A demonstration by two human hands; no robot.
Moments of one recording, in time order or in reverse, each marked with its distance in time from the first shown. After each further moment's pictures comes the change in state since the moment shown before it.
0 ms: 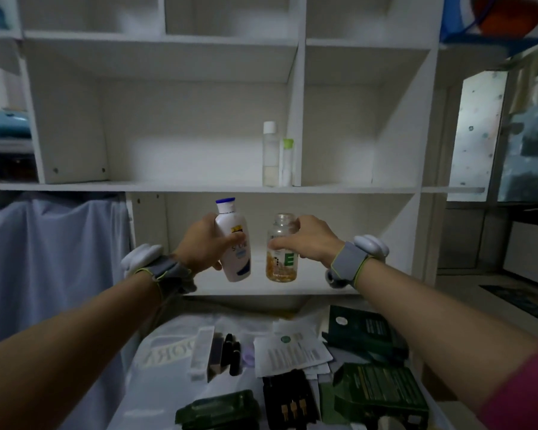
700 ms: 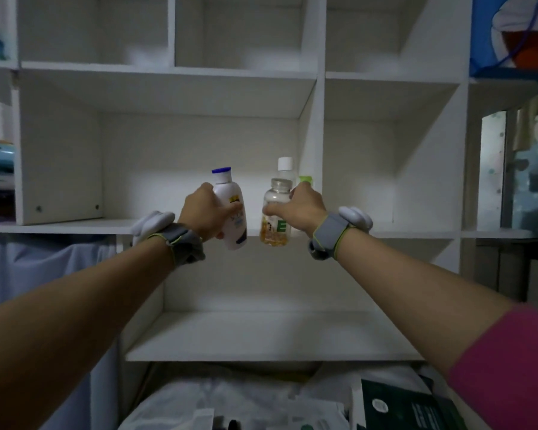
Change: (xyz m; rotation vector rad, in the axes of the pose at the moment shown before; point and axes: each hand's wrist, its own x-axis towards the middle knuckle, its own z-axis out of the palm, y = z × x) left_hand 0.143 0.021 -0.048 0.031 0.277 0.078; right_hand 0.142 -0.076 -0.018 0.092 0.294 -0.118
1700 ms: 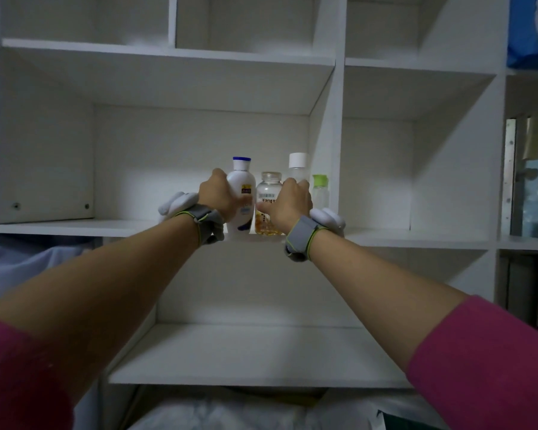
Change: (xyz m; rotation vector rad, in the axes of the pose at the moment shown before) left_hand 0.081 -0.023 0.040 0.094 0.049 -0.011; right_hand 0.052 -0.002 0.064 -0.205 0.208 -0.044
